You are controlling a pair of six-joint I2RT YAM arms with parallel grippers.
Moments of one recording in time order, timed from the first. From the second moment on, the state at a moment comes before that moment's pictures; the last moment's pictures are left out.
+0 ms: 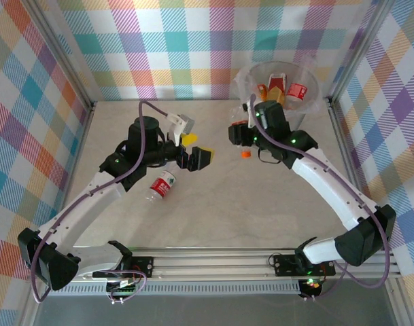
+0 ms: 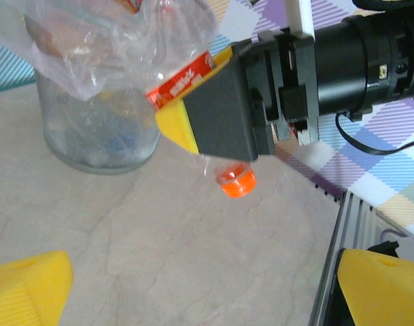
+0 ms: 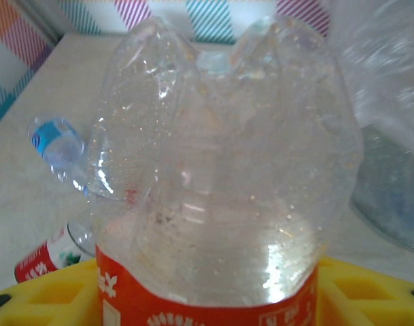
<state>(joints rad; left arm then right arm) -0.58 1.20 1.18 -0.32 0.50 -0.19 0.55 1.38 1.42 -0.63 0.02 0.29</state>
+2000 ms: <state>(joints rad) -0.62 1.14 1.13 -0.43 0.38 -0.07 0.22 2.03 2.29 -0.73 0.10 0.46</state>
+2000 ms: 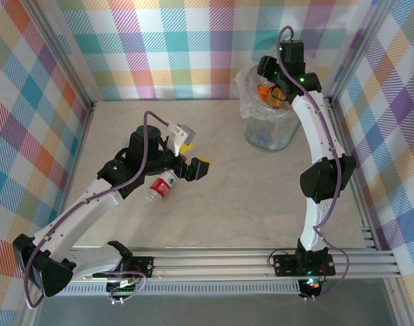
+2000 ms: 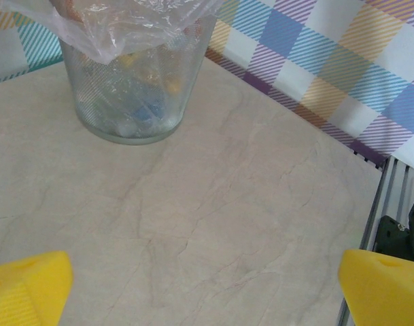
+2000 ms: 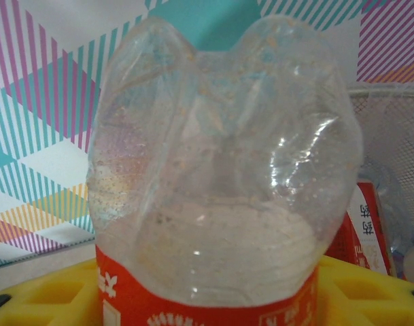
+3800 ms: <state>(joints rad) -0.63 1.09 1.21 -0.66 0.27 0.13 0.47 1.35 1.31 -0.59 -0.34 0.32</state>
